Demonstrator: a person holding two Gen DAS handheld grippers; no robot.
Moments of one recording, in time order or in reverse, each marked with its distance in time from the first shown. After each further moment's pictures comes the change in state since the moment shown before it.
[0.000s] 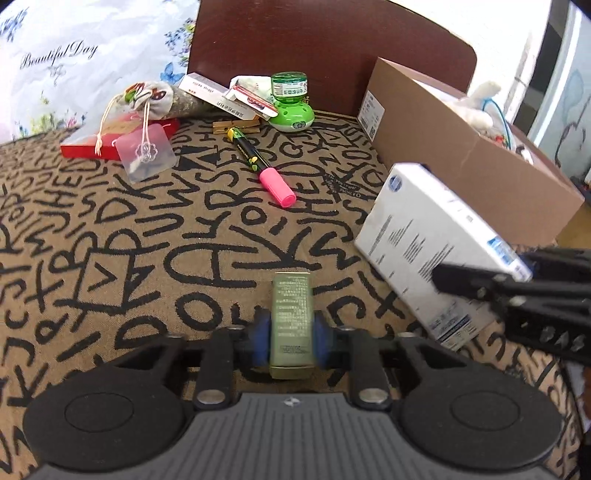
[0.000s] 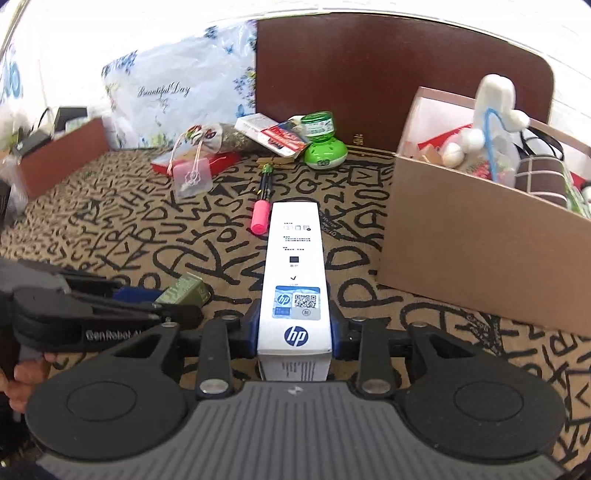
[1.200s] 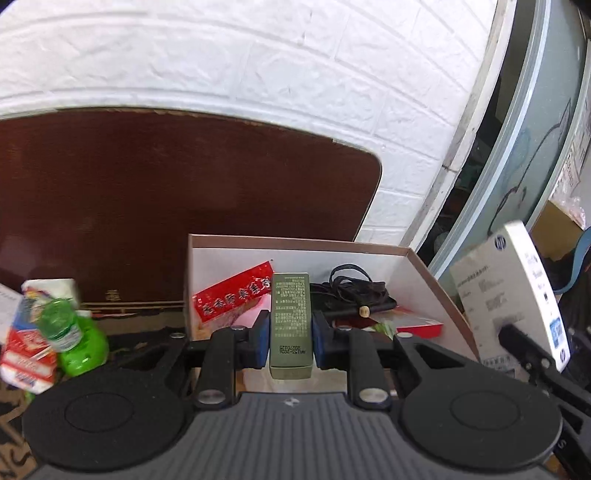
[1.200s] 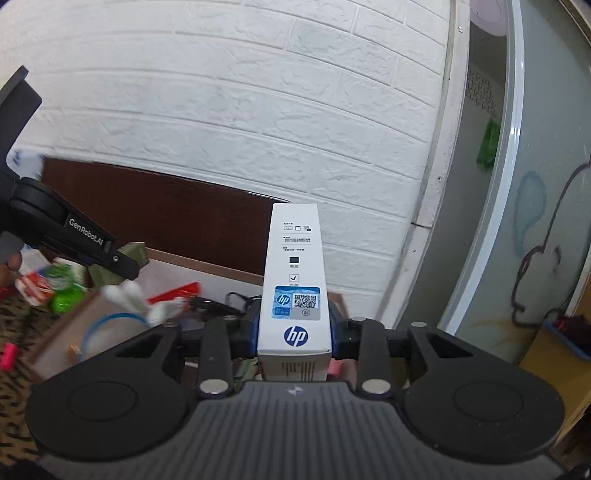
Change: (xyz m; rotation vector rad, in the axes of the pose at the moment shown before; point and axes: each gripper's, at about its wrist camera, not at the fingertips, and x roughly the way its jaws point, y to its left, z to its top) left arm 0.080 -0.153 0.231 0.068 -0.144 -0.262; right arm -0.073 -0.176 0.087 -0.055 -0.359 -0.575
